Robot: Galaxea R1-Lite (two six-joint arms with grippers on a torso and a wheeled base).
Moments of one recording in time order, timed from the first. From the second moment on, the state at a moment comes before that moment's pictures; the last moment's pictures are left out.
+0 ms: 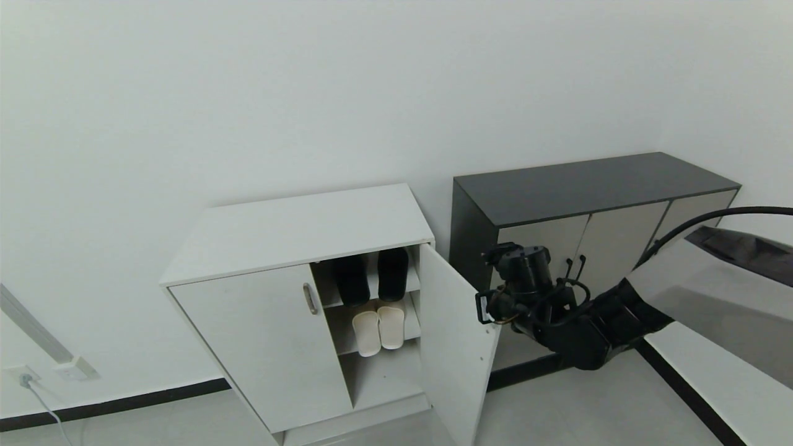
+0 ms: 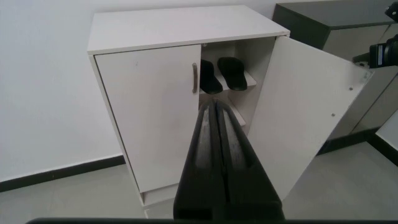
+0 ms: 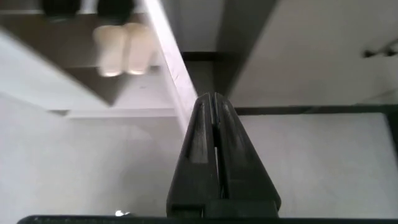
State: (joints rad) left arm 0.00 0.00 0.00 0.00 0.00 -0.02; right arm 0.58 2.23 -1.14 -0.62 -0.30 0.14
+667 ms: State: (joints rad) left arm 0.00 0.00 0.00 0.00 0.00 -0.02; right arm 0.73 2.09 -1.02 -0.71 -0.27 0.16
